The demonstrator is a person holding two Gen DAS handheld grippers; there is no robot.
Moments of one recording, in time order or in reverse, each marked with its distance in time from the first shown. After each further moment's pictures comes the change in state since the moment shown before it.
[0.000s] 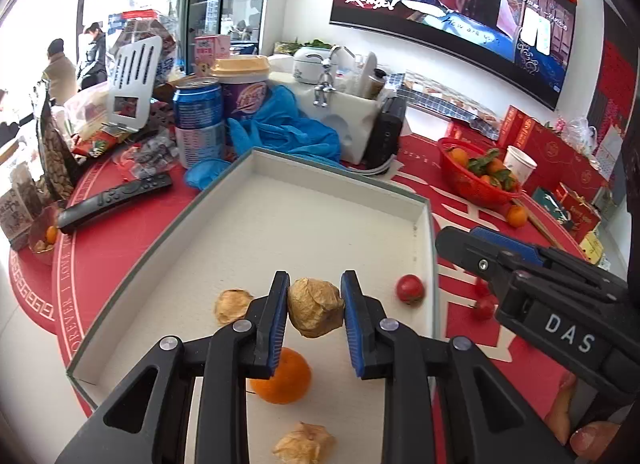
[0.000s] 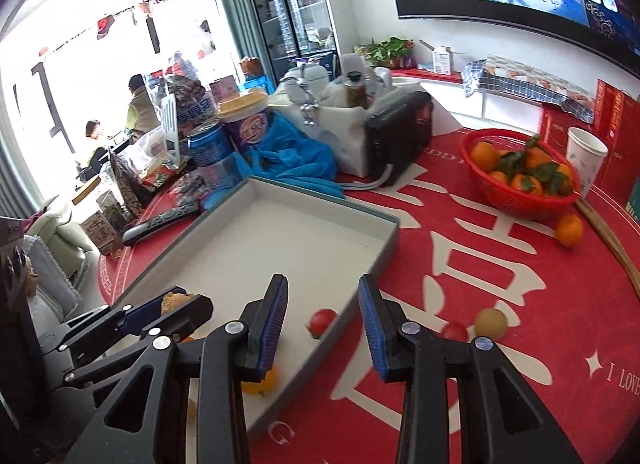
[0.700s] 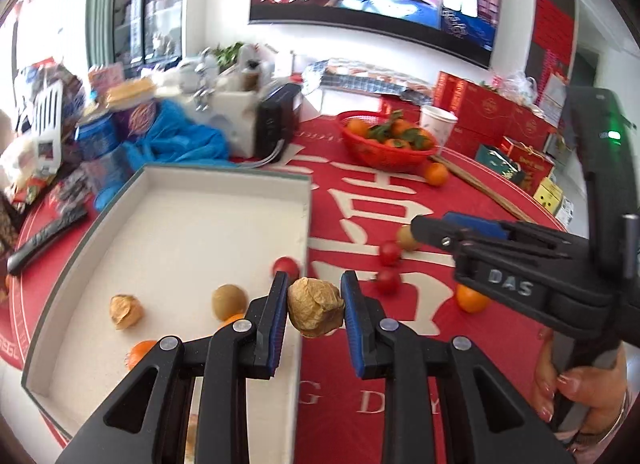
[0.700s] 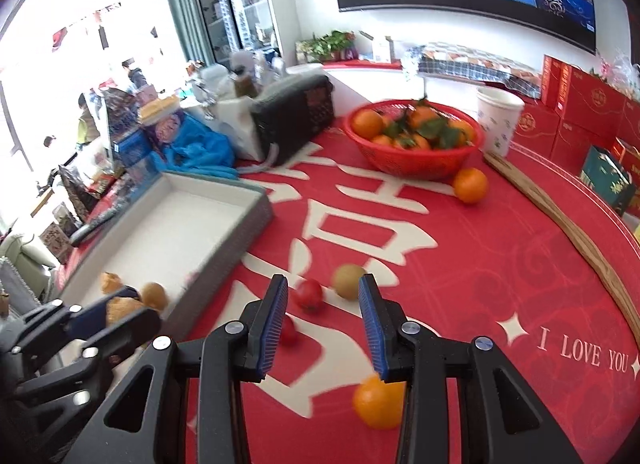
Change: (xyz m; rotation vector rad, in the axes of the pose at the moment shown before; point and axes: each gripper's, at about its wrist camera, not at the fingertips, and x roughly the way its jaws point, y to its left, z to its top) left arm -0.007 -0.074 -0.014 0.179 0.031 -0.187; right arm -0.033 -0.081 -0.028 0.089 0.006 -0.157
